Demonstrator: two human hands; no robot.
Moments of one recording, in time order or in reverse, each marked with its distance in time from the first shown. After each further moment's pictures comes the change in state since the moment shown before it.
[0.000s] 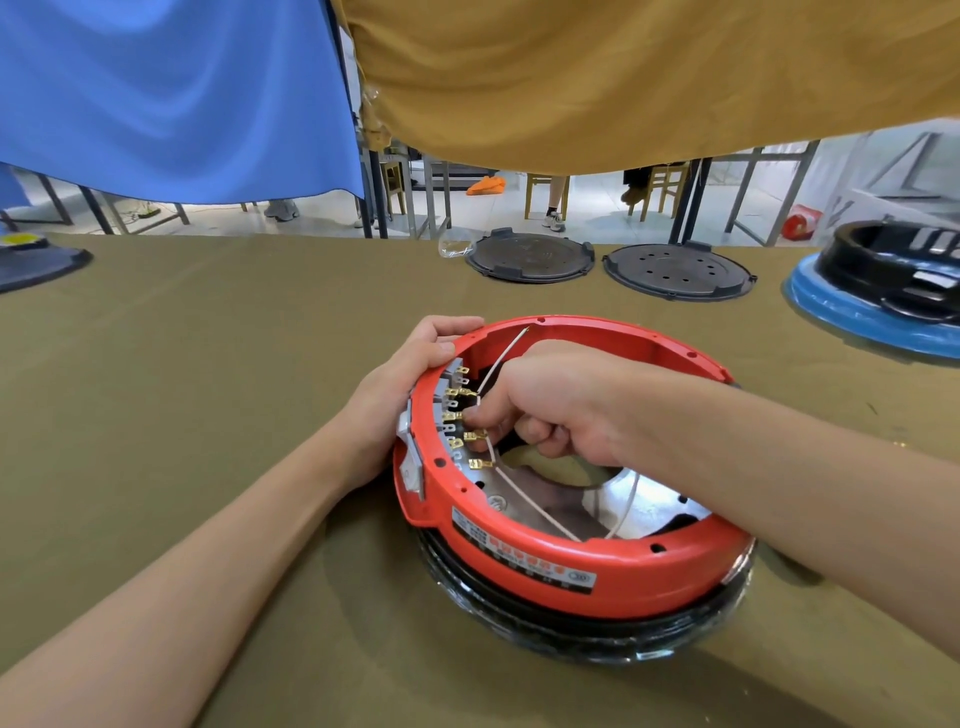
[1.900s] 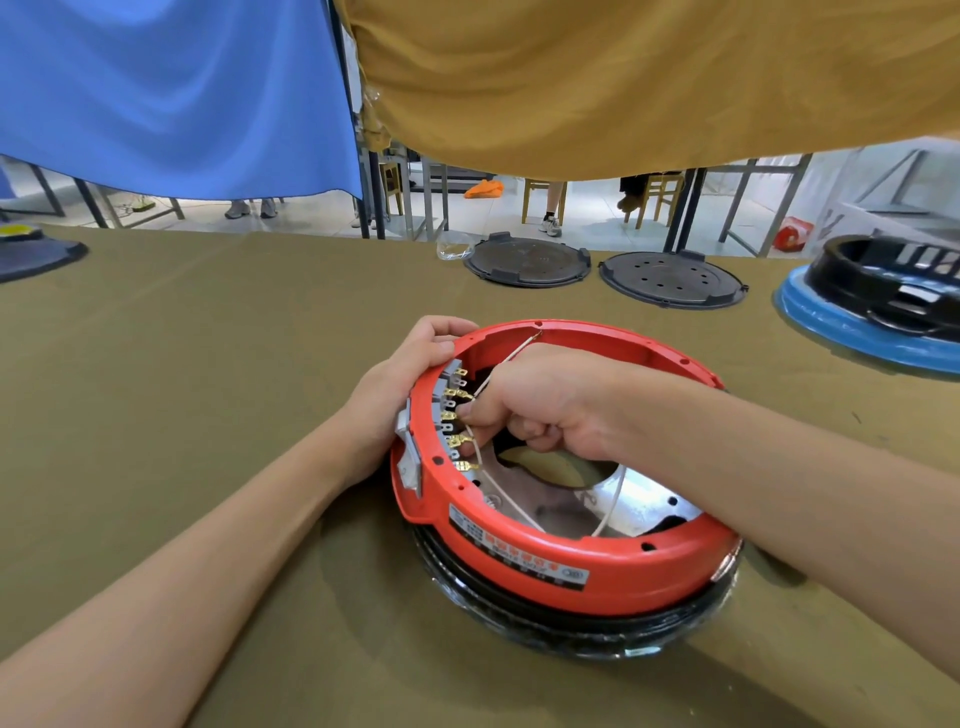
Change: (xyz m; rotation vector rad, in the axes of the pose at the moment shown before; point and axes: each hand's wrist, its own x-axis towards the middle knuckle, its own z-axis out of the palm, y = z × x) left_hand -0.006 0.010 0.011 0.076 0.042 0.015; right_hand 0.000 -0.004 0.001 -0.109 -0.015 -0.046
